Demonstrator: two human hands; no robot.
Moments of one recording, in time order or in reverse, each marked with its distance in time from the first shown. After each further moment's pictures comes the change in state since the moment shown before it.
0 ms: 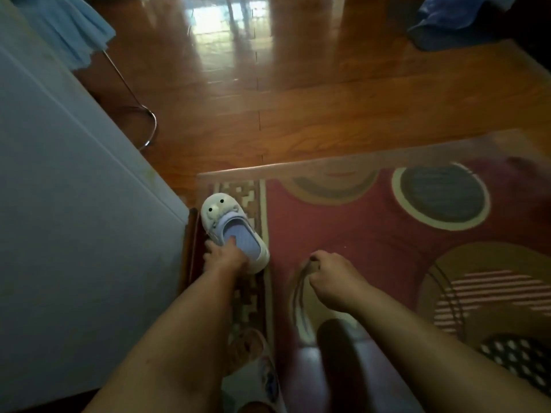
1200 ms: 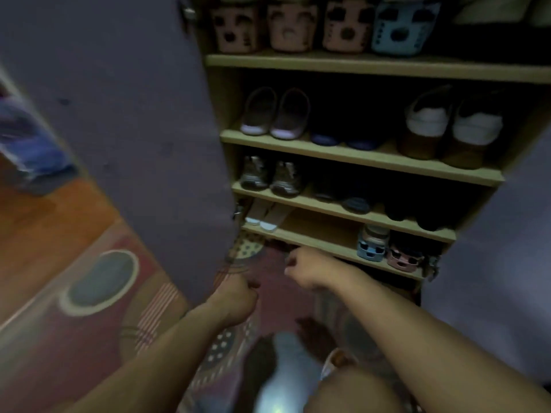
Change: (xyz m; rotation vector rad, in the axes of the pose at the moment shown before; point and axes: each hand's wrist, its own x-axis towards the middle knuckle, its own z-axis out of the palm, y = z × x) left_hand -0.625 0.318 0.262 0.445 -0.290 1.358; right_hand -0.543 0.438 -0.153 0.356 0.526 0.664
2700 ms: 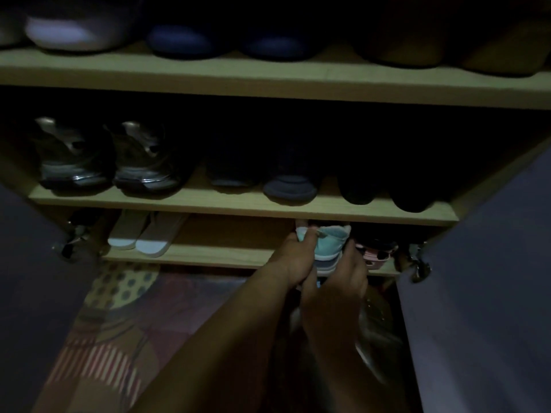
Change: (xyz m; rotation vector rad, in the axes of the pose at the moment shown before) left_hand 0.299 0.178 0.194 -0.524 -0.358 0.112; right_hand 0.148 0.212 0.089 0.357 1.162 0.514
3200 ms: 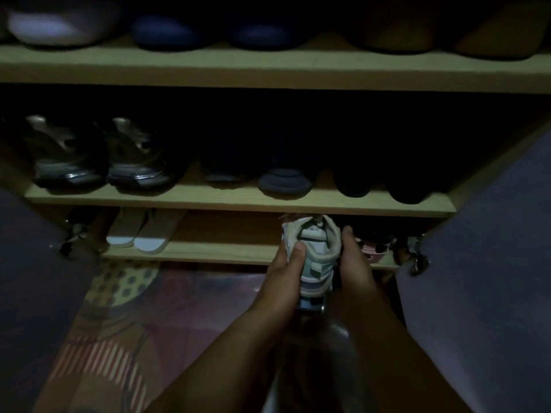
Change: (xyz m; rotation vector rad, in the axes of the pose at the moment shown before) left_hand -0.047 -0.041 0.005 -0.464 -0.074 0.098; right_hand 0.051 0.022 -0.003 1.031 -0.508 0.739
